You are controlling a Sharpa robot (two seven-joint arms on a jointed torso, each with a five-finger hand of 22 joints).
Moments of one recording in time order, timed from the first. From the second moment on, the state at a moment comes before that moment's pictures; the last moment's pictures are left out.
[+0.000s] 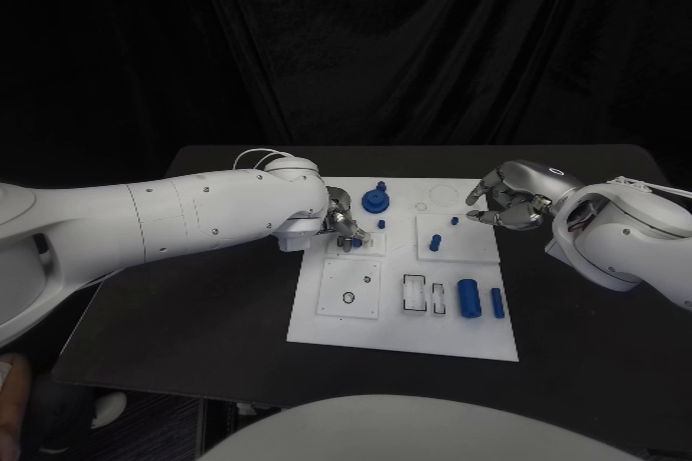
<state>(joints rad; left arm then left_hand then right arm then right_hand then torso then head) 1.30 -0.57 -0.21 1.32 -1.01 0.15 -0.57 0.96 0.00 0.29 0.26 0.16 0.99 0.06 0.31 0.72 1.47 -0.02 1.57 1.31 1.46 -0.06 1.57 1.31 0.01 1.47 -0.07 1.57 1.31 1.34 -0.93 -0.25 1.60 -1.38 -0.34 -0.16 1.47 -0.09 0.19 0.28 0.27 0.93 0.12 0.18 0.16 1.46 0.03 1.54 1.31 1.46 -0.04 1.49 1.31 0.05 1.46 0.06 1.37 1.31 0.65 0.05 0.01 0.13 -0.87</state>
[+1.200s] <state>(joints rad) 1.29 -0.58 -0.21 1.32 -1.01 0.10 -0.53 0.98 0.00 0.22 0.27 0.14 1.00 0.06 0.28 0.76 1.47 -0.02 1.57 1.31 1.47 -0.06 1.57 1.31 0.01 1.47 -0.07 1.57 1.31 1.34 -0.93 -0.25 1.59 -1.37 -0.32 -0.17 1.47 -0.09 0.19 0.28 0.27 0.93 0.12 0.18 0.16 1.46 0.03 1.53 1.31 1.46 -0.04 1.49 1.31 0.05 1.46 0.06 1.37 1.31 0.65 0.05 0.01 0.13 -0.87</state>
